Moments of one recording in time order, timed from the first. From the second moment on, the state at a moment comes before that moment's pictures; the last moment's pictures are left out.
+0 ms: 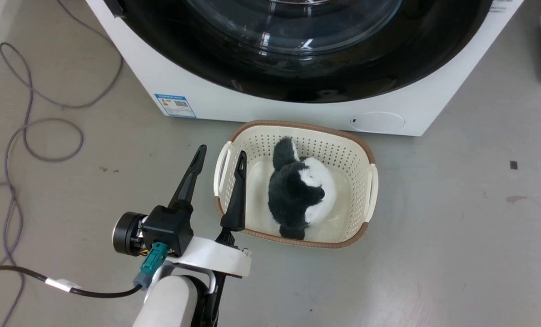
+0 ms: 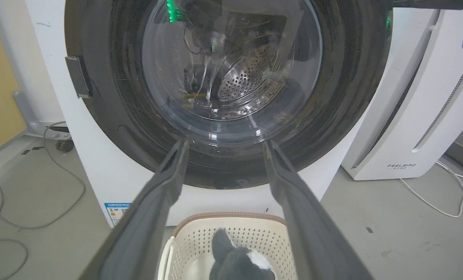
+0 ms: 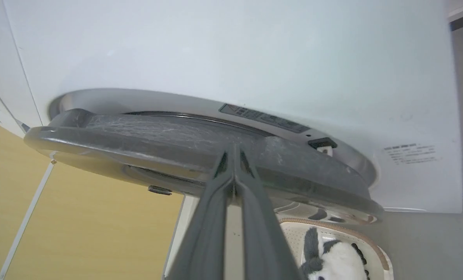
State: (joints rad) left arm -0.25 0.05 -0.28 0.06 -0.17 0.06 -0.24; right arm -1.43 -0.39 0.42 1.10 1.38 0.13 0.46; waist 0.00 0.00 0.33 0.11
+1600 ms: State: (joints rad) left arm -0.23 0.05 -0.28 0.12 -0.19 0.05 -0.26; right arm -1.17 -0.37 0.49 0.89 1.59 0.13 0.85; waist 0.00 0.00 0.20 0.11
